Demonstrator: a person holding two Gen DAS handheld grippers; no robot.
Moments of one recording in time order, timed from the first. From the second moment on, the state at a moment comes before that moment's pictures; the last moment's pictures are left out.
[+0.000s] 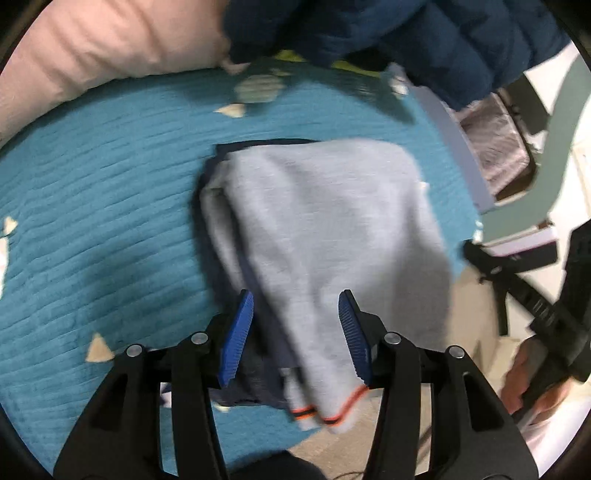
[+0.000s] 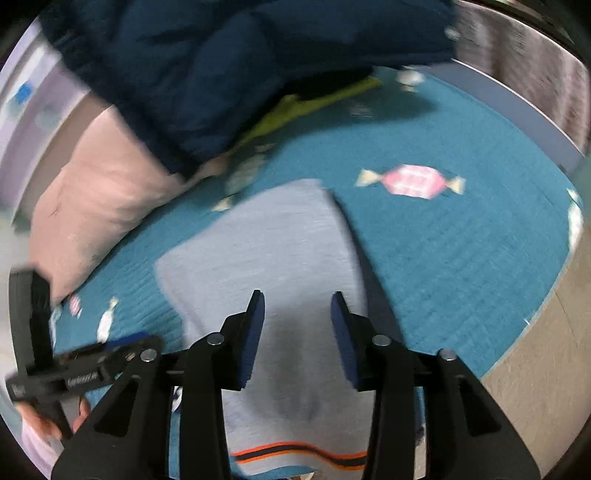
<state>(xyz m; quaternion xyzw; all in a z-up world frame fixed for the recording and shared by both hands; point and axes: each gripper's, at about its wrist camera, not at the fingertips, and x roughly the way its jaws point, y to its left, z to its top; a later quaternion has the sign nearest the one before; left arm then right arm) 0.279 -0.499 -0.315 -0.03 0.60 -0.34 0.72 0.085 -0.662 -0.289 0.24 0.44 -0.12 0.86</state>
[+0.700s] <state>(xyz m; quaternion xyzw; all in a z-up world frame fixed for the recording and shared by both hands) 0.267 -0.545 -0.380 0.04 0.64 -0.29 0.71 0.066 -0.687 -0.373 0.28 0.51 -0.22 0.78</state>
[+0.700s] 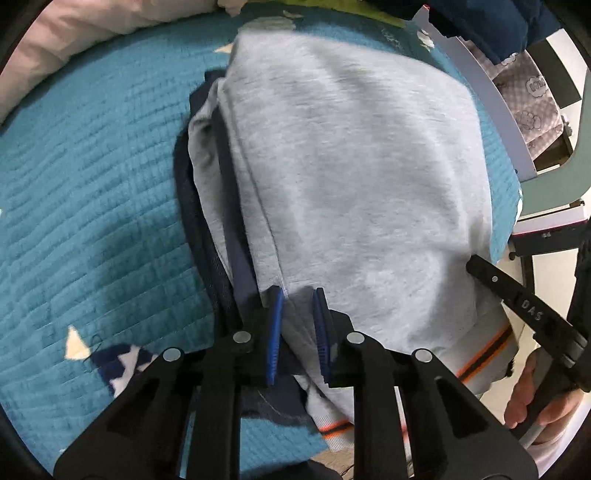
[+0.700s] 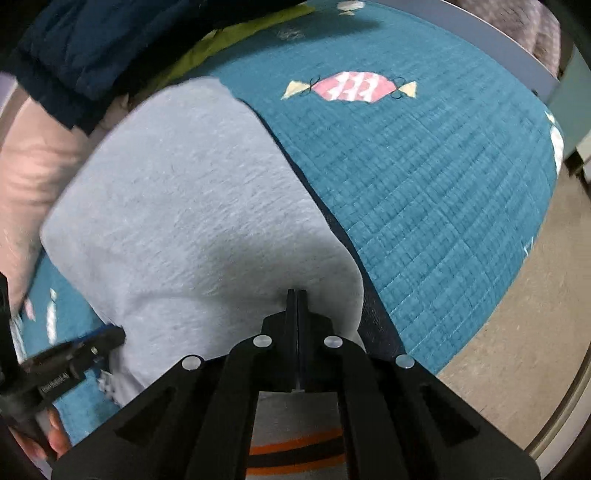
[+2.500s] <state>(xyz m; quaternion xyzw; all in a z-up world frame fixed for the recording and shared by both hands) 0.352 -0.519 -0.345 -0.02 0.59 -0.31 0.75 0.184 -0.692 -0.317 0.32 0.46 -0.18 0.81</state>
